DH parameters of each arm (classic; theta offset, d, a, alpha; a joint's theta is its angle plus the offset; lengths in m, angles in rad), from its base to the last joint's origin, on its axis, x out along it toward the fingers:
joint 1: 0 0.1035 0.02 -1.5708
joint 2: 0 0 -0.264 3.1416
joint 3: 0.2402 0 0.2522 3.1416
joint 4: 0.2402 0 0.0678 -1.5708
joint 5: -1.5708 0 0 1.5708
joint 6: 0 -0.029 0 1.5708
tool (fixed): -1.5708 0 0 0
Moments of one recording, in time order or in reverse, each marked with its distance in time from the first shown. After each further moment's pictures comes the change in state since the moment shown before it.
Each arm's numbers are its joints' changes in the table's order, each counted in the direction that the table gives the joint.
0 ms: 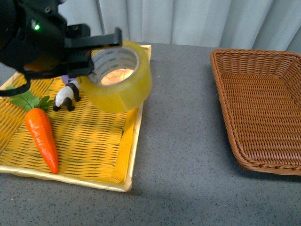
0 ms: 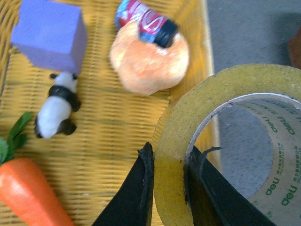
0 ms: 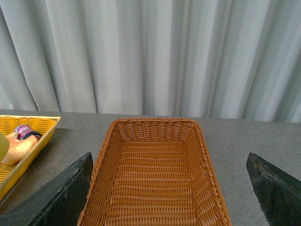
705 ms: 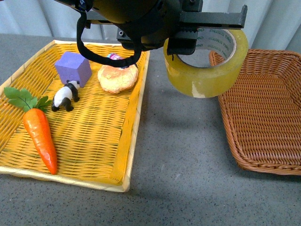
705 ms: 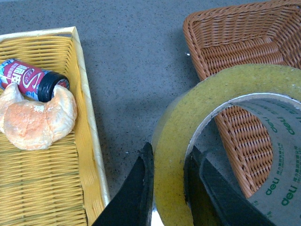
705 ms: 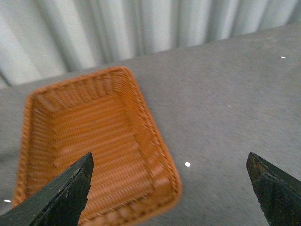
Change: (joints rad) left arm -0.245 0.136 0.238 -0.002 -0.063 -0.055; right arm -0.074 0.573 0.270 0.048 0.237 -0.171
